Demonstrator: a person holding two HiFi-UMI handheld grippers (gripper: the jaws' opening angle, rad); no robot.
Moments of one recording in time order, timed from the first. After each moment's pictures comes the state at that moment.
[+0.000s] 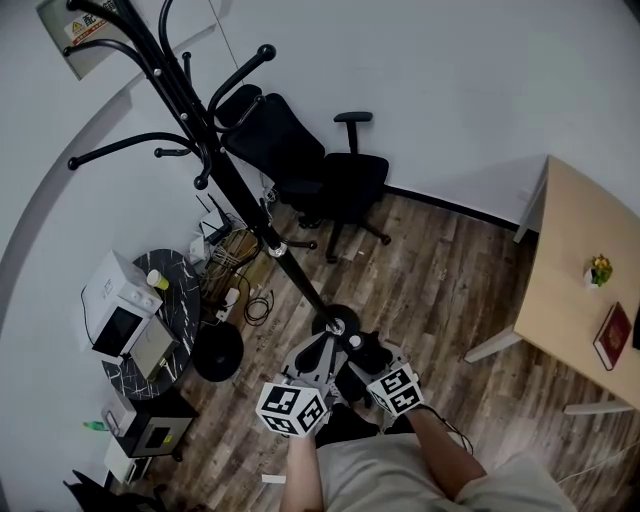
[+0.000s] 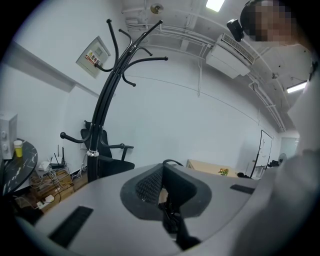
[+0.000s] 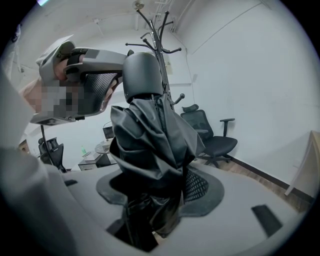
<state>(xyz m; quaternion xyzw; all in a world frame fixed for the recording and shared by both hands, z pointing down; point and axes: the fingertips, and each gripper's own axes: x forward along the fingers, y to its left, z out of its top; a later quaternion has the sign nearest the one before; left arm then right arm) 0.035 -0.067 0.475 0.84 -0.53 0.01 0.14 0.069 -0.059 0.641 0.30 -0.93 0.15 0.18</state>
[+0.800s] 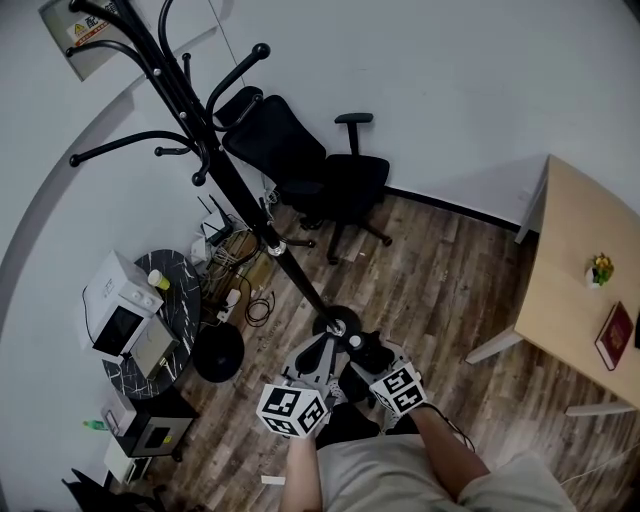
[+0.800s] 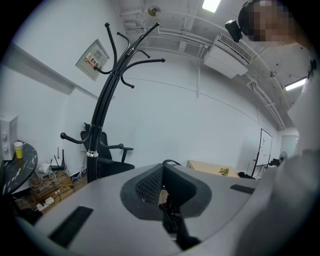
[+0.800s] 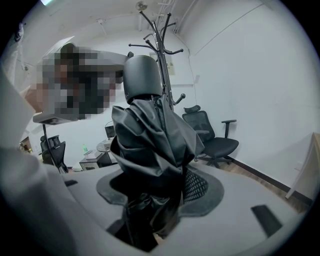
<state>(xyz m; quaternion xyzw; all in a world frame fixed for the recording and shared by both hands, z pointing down) 0.040 -0.061 0.478 0.84 -0.53 0.00 0.12 0.077 -0.056 0.647 0.29 -0.93 0.14 0.18</state>
